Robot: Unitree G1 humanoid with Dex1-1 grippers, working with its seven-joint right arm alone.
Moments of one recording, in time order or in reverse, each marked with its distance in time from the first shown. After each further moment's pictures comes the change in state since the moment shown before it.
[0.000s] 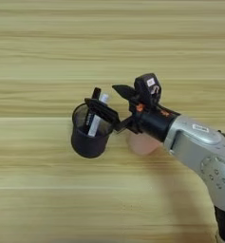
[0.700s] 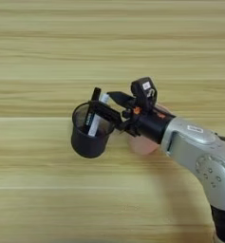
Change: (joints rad) arm 0.000 0.010 0.021 0.057 -0.035 -0.003 0.013
